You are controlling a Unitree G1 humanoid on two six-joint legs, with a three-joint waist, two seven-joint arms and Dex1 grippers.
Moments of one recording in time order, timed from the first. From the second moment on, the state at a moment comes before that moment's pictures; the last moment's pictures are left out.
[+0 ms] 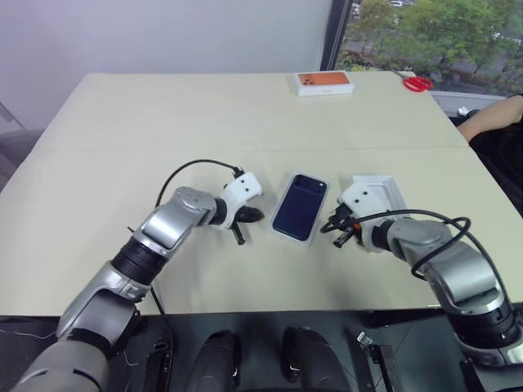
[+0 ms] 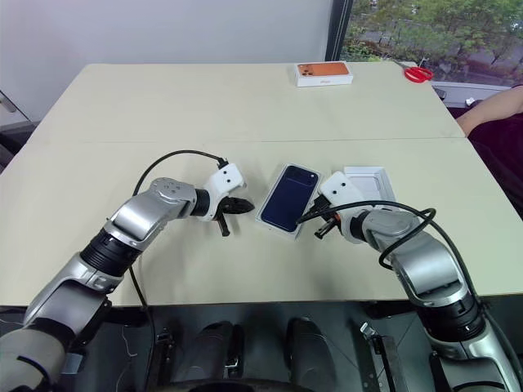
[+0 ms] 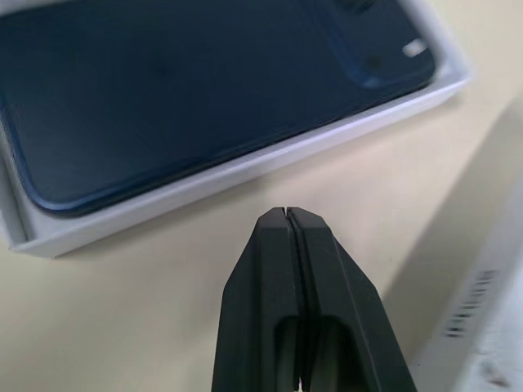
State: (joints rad) left arm -0.74 0.51 -0.48 0.08 -0.23 0.71 -0.83; right arm -0.36 -0.68 0.14 -0.48 0.24 1.13 0.49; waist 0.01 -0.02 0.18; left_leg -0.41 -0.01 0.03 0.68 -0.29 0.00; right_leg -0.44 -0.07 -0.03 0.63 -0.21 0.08
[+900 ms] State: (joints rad) left arm -0.68 0.47 -0.50 -0.10 -0.27 0.93 -1.00; right arm -0.25 -0.79 0.13 -0.64 0.30 1.13 0.60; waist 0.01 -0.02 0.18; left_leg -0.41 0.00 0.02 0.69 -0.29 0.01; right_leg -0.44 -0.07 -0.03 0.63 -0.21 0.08
